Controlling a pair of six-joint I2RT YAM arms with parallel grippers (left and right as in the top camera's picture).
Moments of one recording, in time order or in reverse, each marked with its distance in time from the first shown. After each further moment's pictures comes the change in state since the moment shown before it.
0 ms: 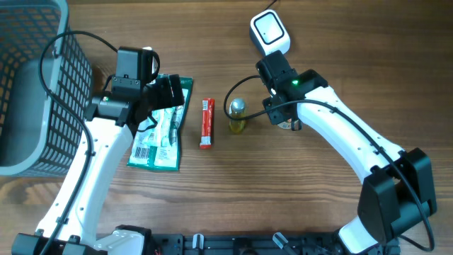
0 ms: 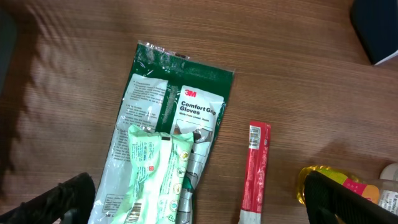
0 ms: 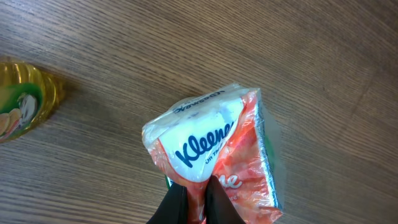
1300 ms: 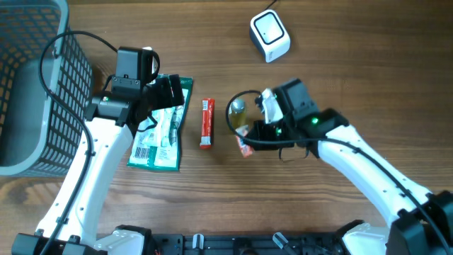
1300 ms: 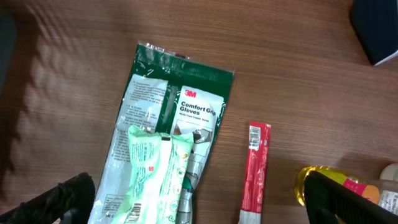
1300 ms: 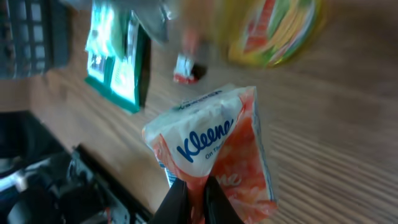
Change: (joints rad) left arm 0.000 0.000 0.000 -0.001 0.000 0.000; right arm 0.003 -0.270 -0.415 0.379 -0.835 0.402
